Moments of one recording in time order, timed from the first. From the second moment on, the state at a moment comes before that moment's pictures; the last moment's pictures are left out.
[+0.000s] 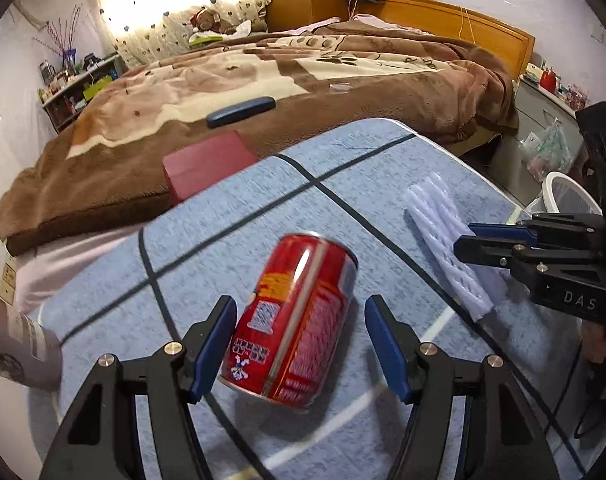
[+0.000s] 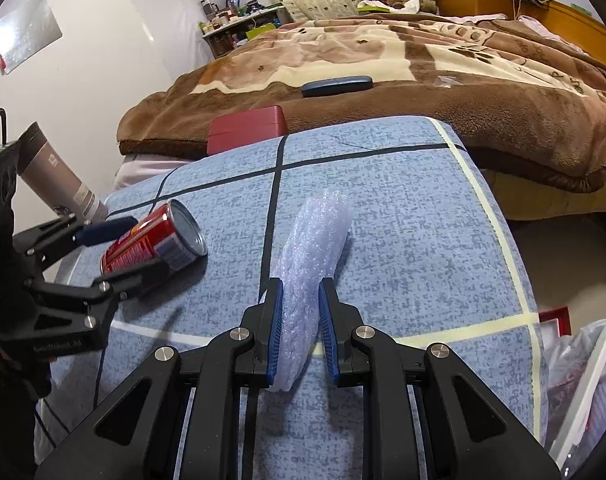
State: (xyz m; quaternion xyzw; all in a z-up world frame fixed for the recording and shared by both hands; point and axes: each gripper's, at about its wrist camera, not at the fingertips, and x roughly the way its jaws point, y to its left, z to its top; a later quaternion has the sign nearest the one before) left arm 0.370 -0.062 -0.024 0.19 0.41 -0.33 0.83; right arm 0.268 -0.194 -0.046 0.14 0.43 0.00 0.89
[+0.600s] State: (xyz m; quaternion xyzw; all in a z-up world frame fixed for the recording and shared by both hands) left arm 0.372 -0.072 -0.035 0.11 0.44 -0.29 0.84; right arm 0.264 -0.200 -0.046 0.13 0.43 0.00 0.89
